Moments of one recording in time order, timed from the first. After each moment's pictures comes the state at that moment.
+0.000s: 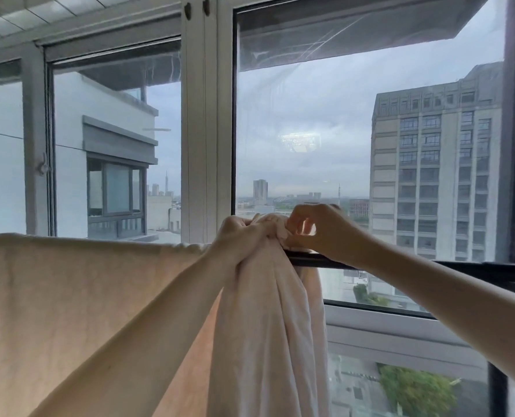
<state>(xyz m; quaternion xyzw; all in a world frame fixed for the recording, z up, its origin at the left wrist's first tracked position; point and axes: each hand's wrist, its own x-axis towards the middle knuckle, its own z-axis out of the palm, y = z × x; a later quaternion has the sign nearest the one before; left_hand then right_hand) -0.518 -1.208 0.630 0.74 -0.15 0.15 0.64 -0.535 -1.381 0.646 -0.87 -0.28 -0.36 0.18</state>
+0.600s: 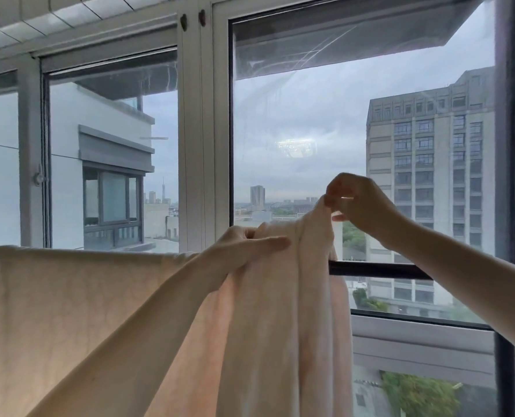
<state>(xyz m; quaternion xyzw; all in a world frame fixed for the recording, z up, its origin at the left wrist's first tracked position) -0.512 -1.190 0.633 0.78 -0.25 0.03 0.58 -0.534 -1.414 0.681 -0.81 -0.18 -0.38 0.41</state>
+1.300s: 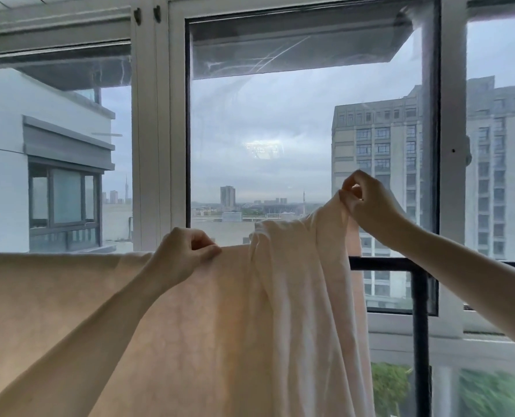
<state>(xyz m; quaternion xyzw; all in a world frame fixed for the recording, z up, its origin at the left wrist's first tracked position) -0.507 -1.199 0.615 0.83 -0.28 0.29 0.39 -0.589 -1.499 0.678 -0.83 -0.03 -0.48 0.29</state>
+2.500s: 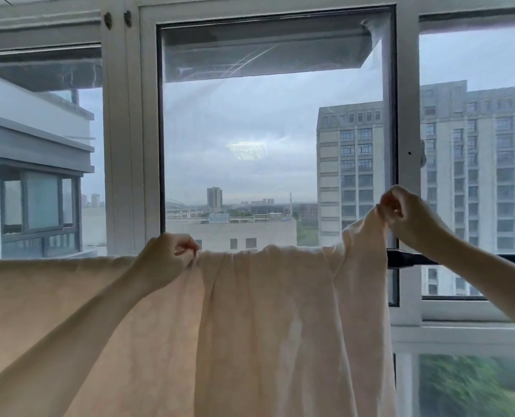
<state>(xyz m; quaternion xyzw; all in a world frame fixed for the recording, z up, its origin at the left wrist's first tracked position) -0.528 -1.232 0.614 0.86 -0.29 0.31 0.30 -0.646 -1.616 0.655 -0.85 0.02 -0.49 0.19</state>
